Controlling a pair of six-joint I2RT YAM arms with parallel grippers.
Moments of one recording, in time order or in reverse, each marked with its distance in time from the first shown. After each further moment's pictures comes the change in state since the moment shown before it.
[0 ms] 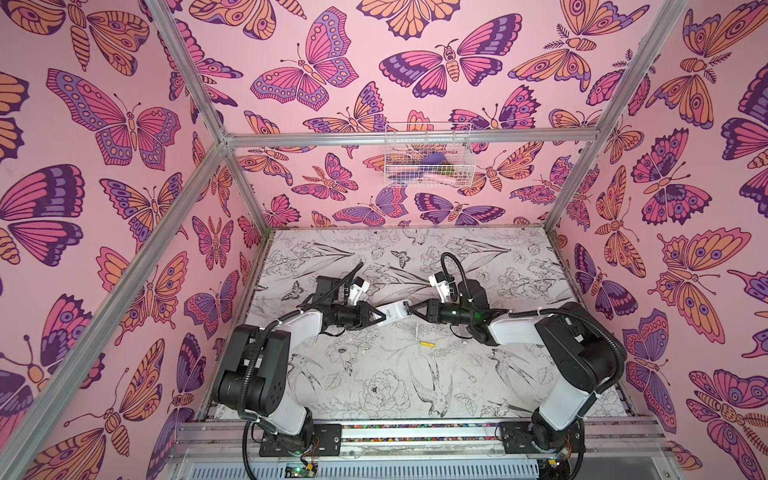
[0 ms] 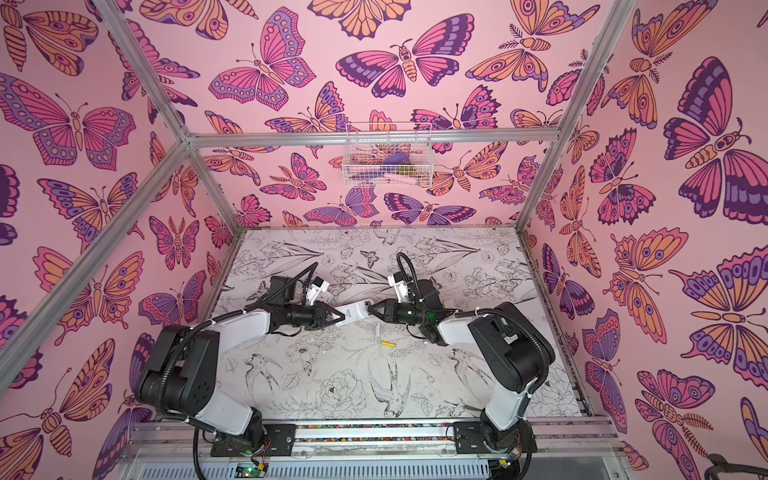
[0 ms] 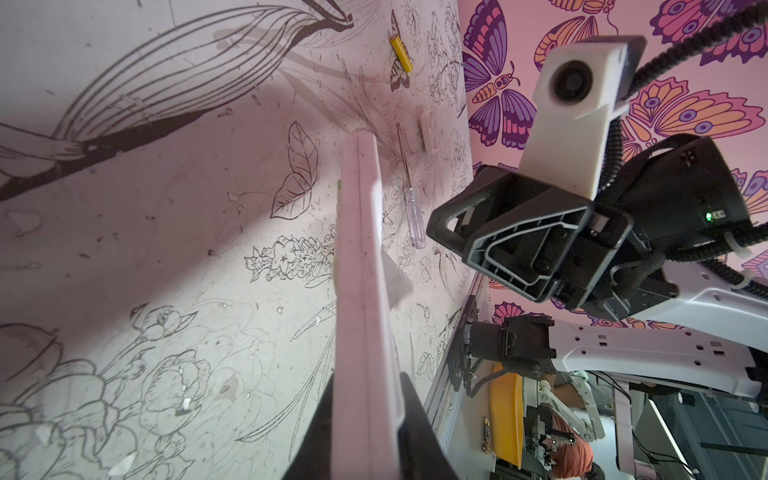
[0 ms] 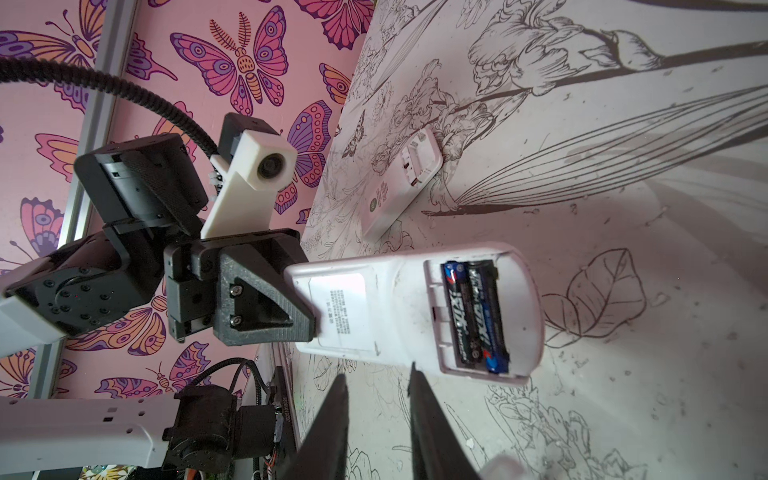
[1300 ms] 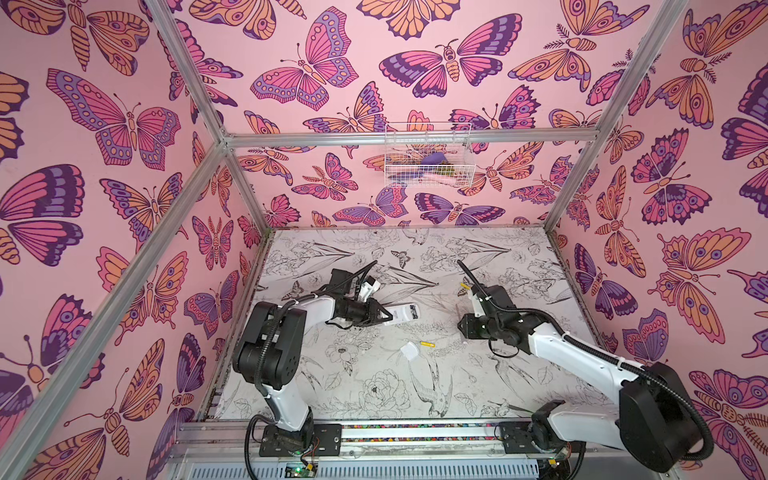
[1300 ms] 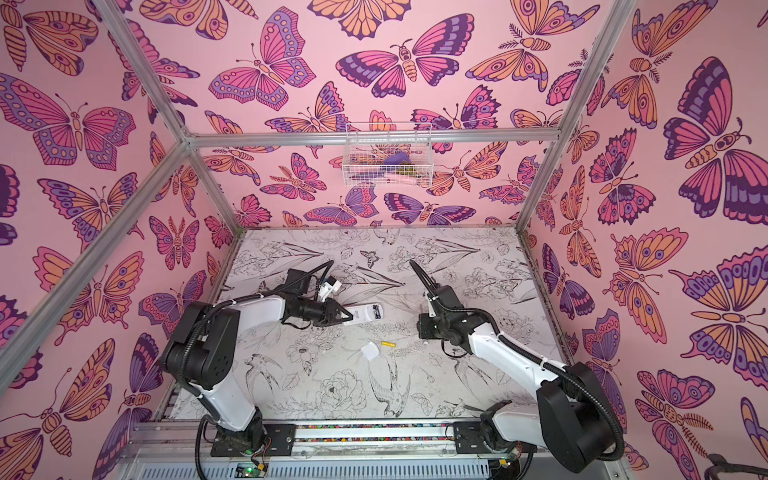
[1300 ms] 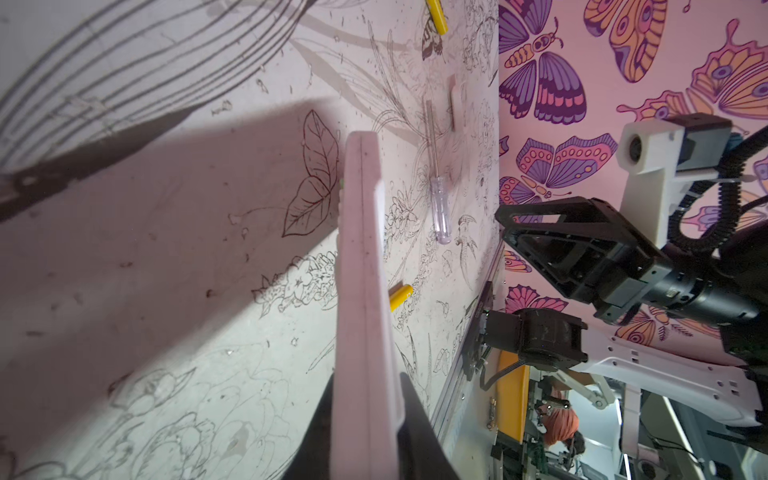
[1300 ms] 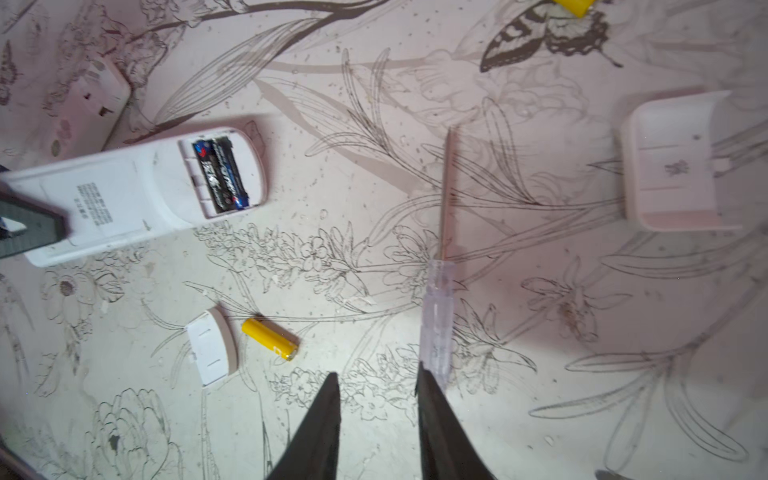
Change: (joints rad) left arm -0.052 0.206 0.192 -0.148 -0.033 0.085; right arm -0.052 -0.485 0.004 -1.057 0.601 -0.330
